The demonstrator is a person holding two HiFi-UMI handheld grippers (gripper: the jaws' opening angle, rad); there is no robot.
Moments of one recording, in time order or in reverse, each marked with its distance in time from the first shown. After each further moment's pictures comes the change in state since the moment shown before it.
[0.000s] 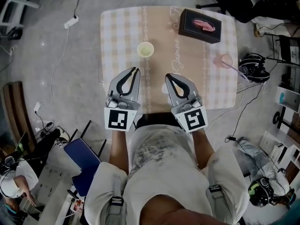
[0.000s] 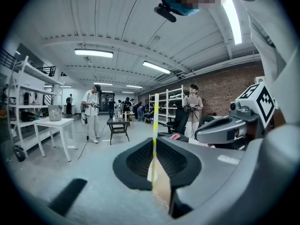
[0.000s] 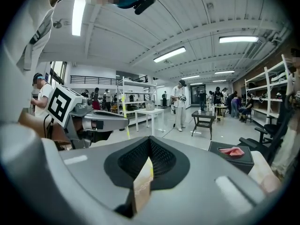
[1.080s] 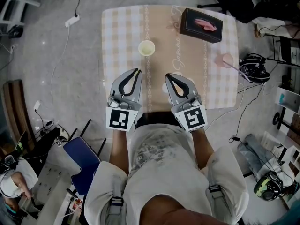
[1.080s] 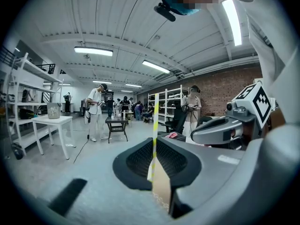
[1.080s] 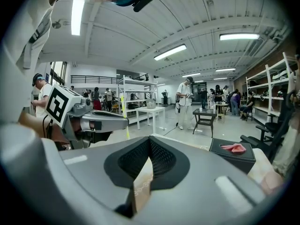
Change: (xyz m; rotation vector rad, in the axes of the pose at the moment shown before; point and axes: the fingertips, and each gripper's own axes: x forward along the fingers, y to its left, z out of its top) left arm -0.008 -0.008 -0.010 -0.005 0.003 -0.023; right arm -0.001 0.007 -0.010 -0.008 0.022 0.020
